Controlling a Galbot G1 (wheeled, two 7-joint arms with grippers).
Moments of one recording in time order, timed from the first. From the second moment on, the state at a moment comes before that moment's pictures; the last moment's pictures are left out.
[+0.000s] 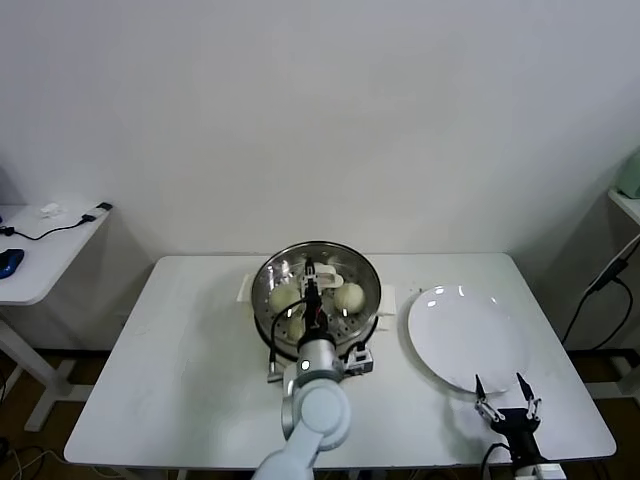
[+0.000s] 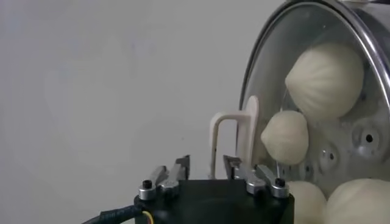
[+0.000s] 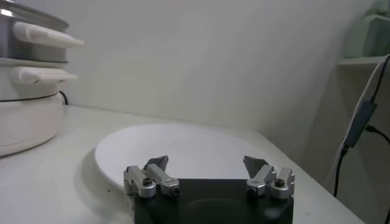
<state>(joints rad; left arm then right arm) 1.07 -1.61 0.05 -1.76 1.69 0.67 0.22 -1.57 1.30 0.69 1.60 0.17 0.32 -0.05</state>
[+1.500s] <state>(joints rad) 1.48 -1.34 -0.60 -1.95 -0.07 -0.02 -0.02 -1.52 1.32 0.66 1.62 0.32 0.36 -0.04</state>
